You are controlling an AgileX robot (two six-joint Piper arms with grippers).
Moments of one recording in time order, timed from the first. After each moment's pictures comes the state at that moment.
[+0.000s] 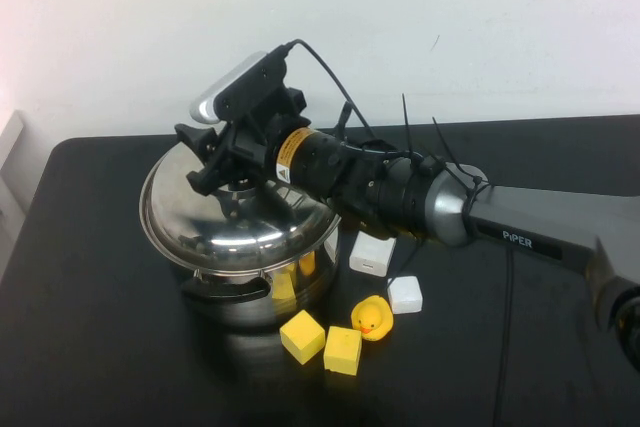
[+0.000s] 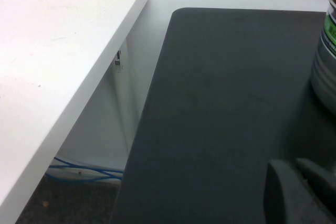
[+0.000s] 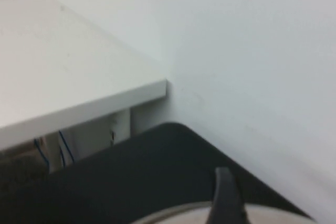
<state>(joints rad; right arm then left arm) 0.73 2.32 -1.77 -0.40 -0.35 0.26 0.16 -0.01 0.01 -0.01 0.38 -0.02</state>
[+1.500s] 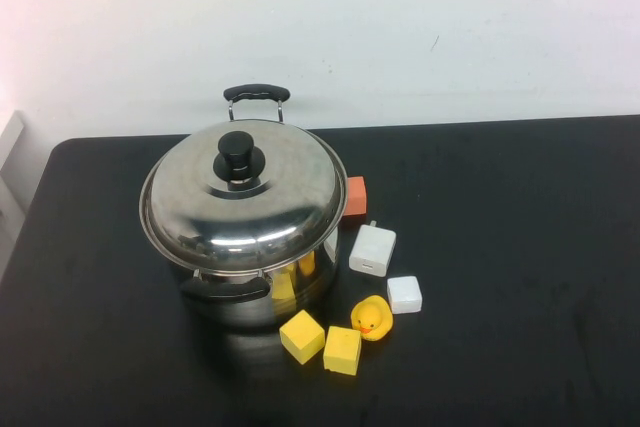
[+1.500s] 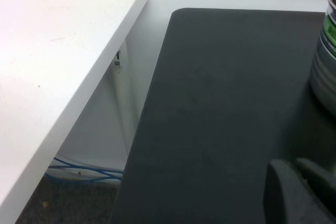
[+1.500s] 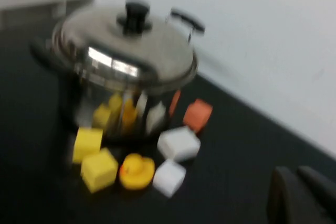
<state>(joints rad) 0.72 0.59 -0.42 -0.54 0.24 0.27 0.16 -0.01 0.01 -0.01 0.38 -0.02</state>
